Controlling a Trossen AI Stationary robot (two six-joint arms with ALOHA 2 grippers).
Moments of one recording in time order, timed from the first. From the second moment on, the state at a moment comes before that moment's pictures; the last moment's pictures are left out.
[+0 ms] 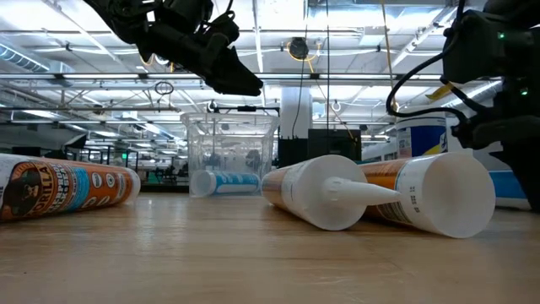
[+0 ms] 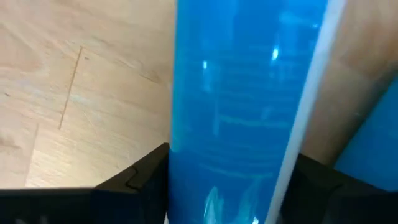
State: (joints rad) left arm 0.32 1.44 0.86 0.19 0.18 0.23; right arm 0.27 1.27 0.43 -0.81 -0.03 1.36
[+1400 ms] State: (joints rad) left arm 0.32 1.44 0.86 0.19 0.18 0.22; right arm 0.27 1.27 0.43 -0.79 0.00 1.28
